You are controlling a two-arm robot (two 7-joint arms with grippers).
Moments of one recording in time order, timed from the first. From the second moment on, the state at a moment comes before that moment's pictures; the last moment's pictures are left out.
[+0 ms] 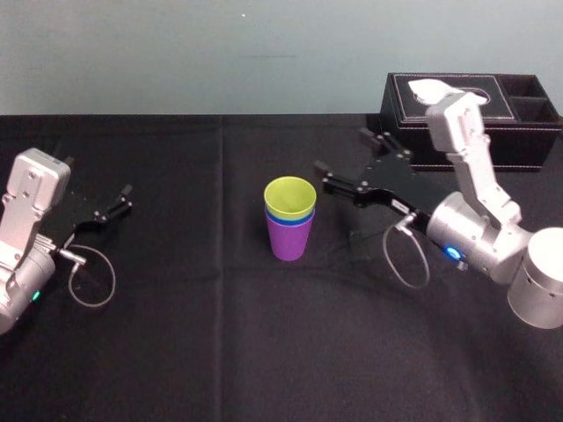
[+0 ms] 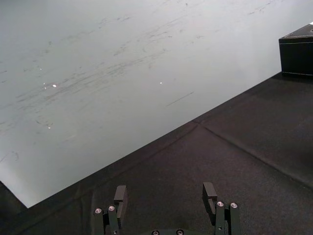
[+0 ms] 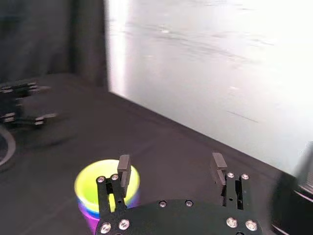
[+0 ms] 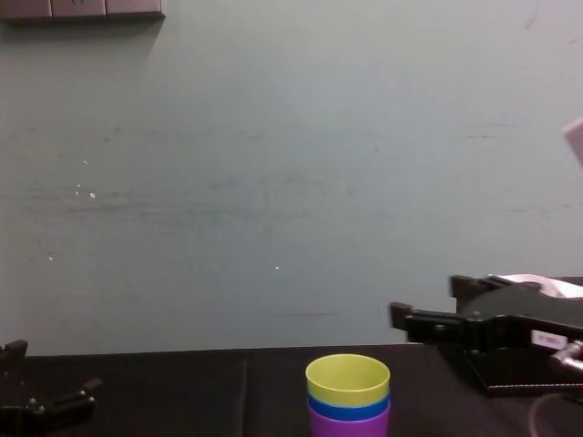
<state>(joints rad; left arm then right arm) -0.20 0.60 0.45 -1.41 -0.25 -0.12 0.03 0.29 0.41 -0.38 -1.47 0.34 0.00 0.37</state>
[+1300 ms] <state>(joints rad) -0.20 0.60 0.45 -1.41 -0.25 -0.12 0.03 0.18 0.30 -0.29 -1.41 0.18 0.05 0.04</state>
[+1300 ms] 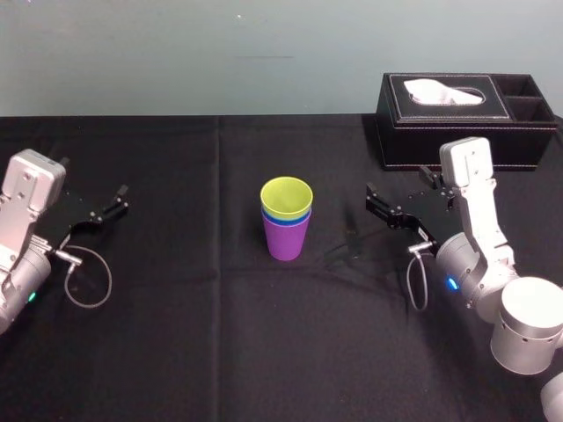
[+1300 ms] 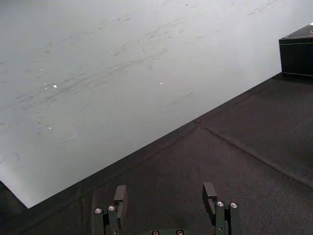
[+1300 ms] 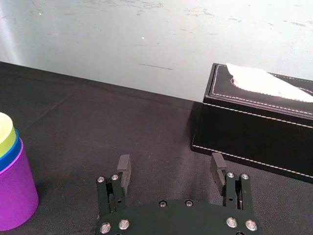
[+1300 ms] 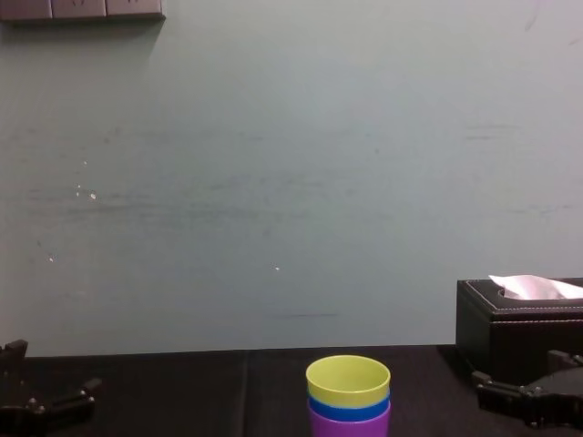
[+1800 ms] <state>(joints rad) -0.20 0.60 0.45 -1.41 -0.25 -0.12 0.03 0.18 0.30 -0.29 -1.41 0.18 0.05 0.04</state>
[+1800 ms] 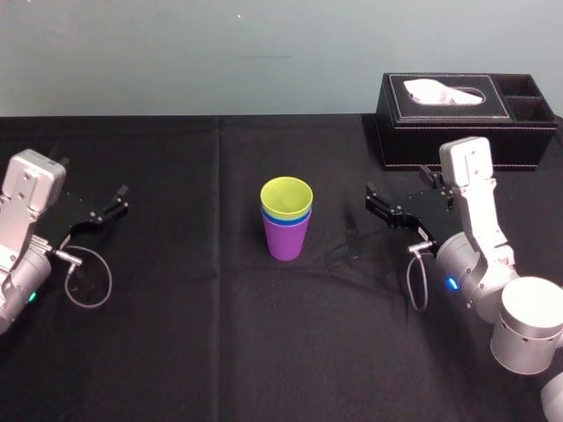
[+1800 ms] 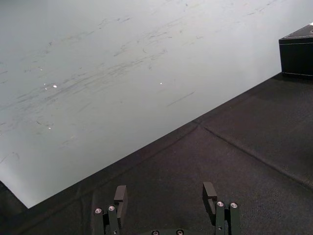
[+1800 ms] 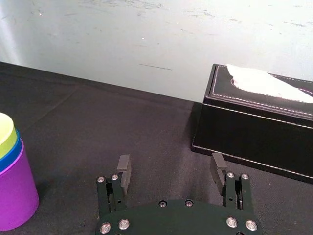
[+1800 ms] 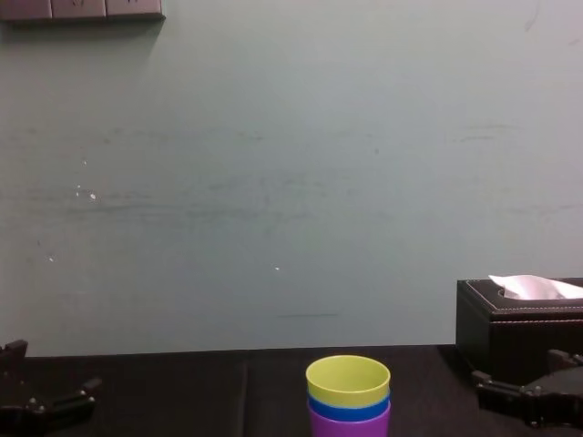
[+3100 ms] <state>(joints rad) -0.20 0.60 0.45 -1.41 -0.25 -0.12 0.03 0.18 0.30 -0.29 -1.41 0.18 0.05 0.04</state>
